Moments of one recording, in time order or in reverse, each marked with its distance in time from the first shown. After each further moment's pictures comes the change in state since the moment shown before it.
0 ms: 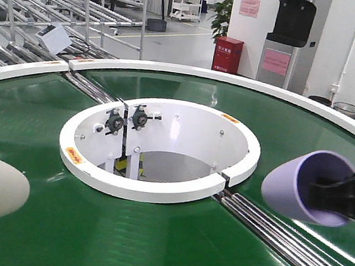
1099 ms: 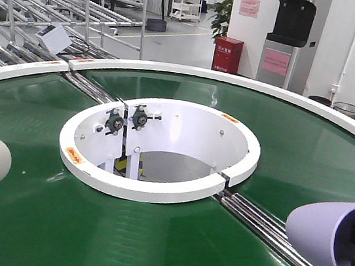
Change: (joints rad) left arm 0.000 -0.140 0.004 -0.008 -0.024 0.002; right arm 0.000 -0.265 0.271 -0.014 -0.082 0.004
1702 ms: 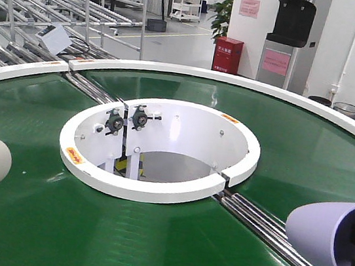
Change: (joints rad) left arm 0.000 0.000 0.000 0.000 0.000 0.000; right arm 0.000 0.000 0.000 0.000 0.000 0.003
